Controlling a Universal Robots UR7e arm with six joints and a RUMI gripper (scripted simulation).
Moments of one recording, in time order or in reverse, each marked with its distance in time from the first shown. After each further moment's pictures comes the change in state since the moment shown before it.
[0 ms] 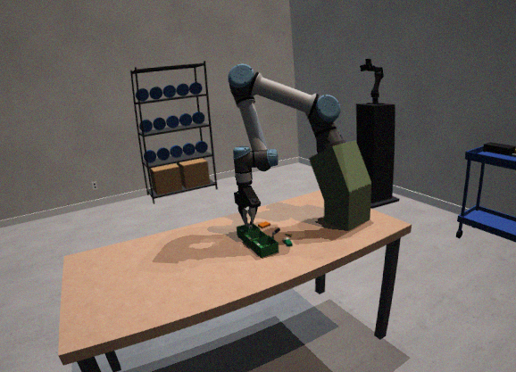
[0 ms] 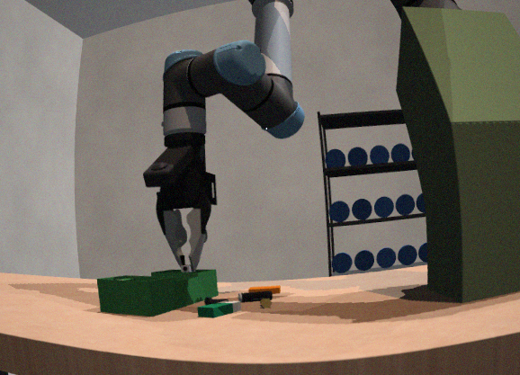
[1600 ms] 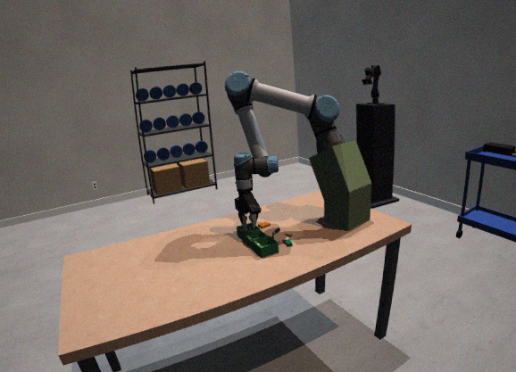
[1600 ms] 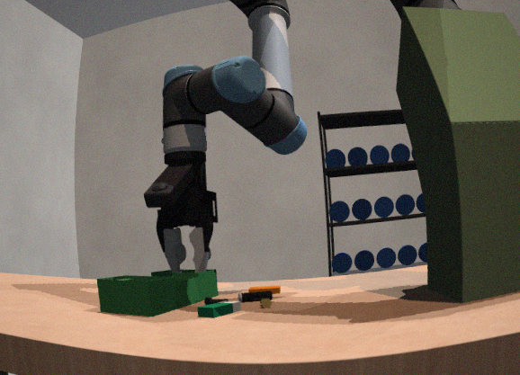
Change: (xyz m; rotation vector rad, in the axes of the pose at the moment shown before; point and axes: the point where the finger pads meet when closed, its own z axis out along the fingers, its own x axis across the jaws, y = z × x) arm 0.000 0.000 0.030 0.000 0.000 0.000
